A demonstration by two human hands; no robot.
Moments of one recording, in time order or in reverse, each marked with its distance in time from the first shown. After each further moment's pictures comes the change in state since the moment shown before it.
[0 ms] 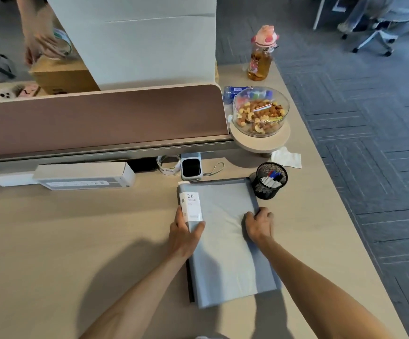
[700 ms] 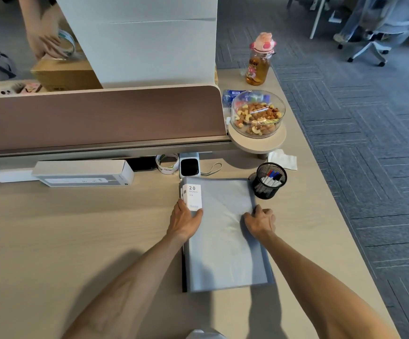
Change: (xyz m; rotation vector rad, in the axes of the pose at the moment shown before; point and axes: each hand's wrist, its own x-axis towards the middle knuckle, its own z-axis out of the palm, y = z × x) left_hand 0.025 0.028 -0.001 0.251 -0.006 0.084; right_hand 0.009 0.003 -0.017 -0.304 -0.112 -0.026
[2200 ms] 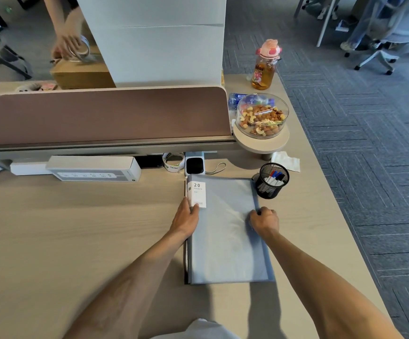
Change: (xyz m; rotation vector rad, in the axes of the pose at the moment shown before) left_hand -0.015 -0.006 -0.008 -0.169 -0.019 0.032; right_hand 0.001 0.010 -0.002 0.110 0.066 -0.037
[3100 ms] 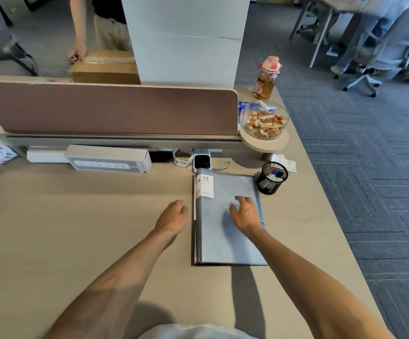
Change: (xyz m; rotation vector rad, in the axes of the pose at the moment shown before) left_hand -0.057 -0.037 -0.055 0.204 0.025 0.073; right_hand -0.095 -0.045 0.012 -0.096 0.007 -0.402
